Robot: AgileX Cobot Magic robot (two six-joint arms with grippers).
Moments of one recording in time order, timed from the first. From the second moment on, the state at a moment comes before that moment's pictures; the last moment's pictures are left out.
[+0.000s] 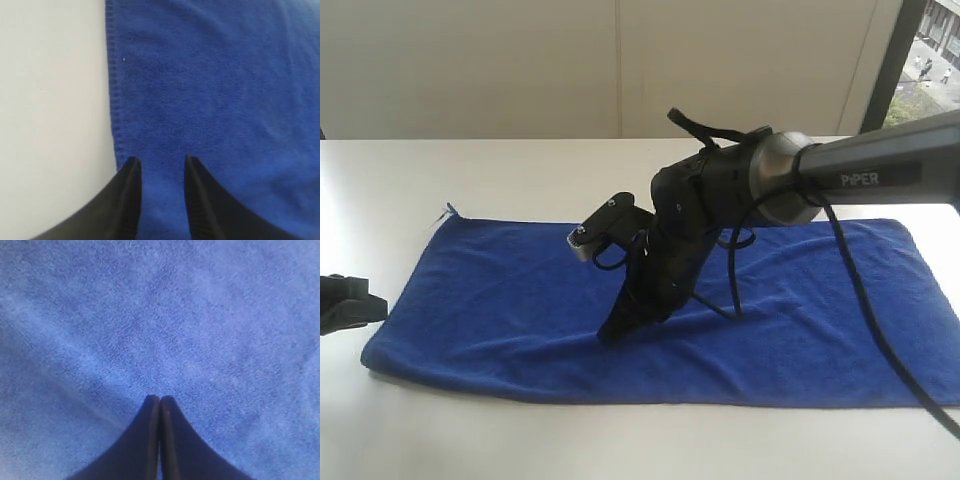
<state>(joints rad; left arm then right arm) 0.22 1.65 -0.62 -1.47 0.61 1.51 0.51 2.03 -1.34 0.00 0.61 -0.24</state>
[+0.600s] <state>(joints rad) 0.22 1.74 -0.62 -1.55 0.67 1.64 0.51 2.05 -1.34 0.00 0.61 -0.24</state>
